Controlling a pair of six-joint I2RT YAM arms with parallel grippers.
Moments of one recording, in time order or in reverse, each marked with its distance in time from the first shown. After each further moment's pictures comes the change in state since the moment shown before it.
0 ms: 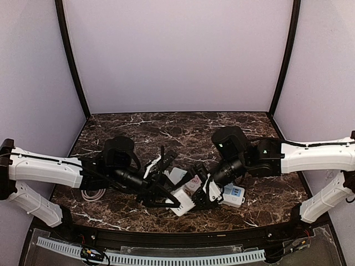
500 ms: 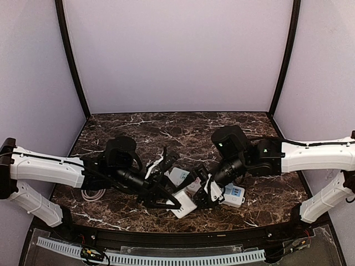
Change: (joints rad) left arm 0.000 0.019 0.013 0.006 0.026 -0.019; right arm 0.000 0.000 0.013 -0.029 -0.030 -0.010
